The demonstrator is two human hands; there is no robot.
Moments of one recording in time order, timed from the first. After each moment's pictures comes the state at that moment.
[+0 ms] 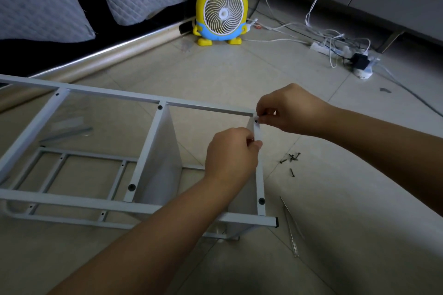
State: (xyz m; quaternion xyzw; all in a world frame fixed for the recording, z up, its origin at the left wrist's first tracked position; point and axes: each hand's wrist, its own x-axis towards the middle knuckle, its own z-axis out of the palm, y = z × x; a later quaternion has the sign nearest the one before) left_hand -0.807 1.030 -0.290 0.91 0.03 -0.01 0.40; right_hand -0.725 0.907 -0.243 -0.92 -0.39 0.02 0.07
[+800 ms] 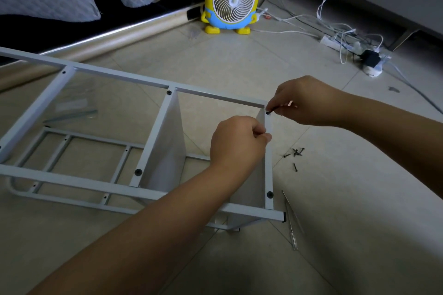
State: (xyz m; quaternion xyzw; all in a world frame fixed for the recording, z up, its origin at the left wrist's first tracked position) left_hand -0.810 1.035 -0.288 0.88 0.05 0.01 0.46; right_hand -0.727 0.911 -0.232 -0.92 -0.37 0.10 0.02
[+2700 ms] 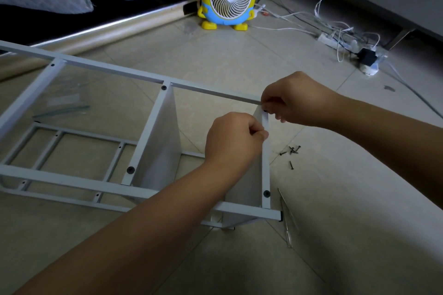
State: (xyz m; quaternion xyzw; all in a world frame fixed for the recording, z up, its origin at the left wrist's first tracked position) left_hand -0.809 1.035 -0.289 0.88 0.04 0.01 0.47; right_hand -0.726 0.918 -0.240 -0.92 -0.38 0.06 0.05
